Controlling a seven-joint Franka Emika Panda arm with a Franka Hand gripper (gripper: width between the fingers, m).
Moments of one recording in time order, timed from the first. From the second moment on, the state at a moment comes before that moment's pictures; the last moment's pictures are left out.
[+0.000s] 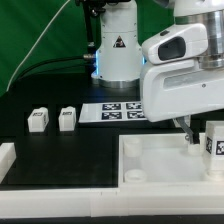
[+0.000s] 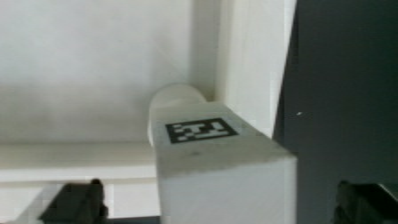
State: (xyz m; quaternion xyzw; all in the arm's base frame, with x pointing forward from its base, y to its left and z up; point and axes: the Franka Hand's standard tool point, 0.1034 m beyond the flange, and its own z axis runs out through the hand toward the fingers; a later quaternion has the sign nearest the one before) arm 0.618 0.122 0.084 -1.00 -0.03 -0.04 0.07
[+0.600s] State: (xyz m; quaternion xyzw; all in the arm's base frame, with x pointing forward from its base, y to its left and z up) arm 0.621 0.113 0.085 -1.00 -0.04 -0.04 0.07
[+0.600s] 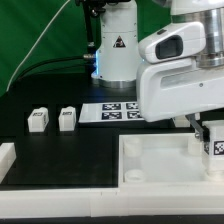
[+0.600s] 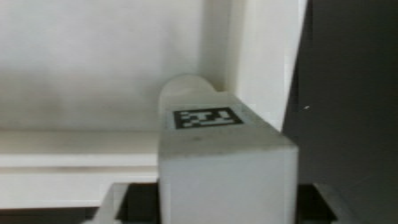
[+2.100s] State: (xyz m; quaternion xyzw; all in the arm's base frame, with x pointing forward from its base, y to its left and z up) arm 0.620 0.114 0.082 -0.82 0.56 0.01 0.09
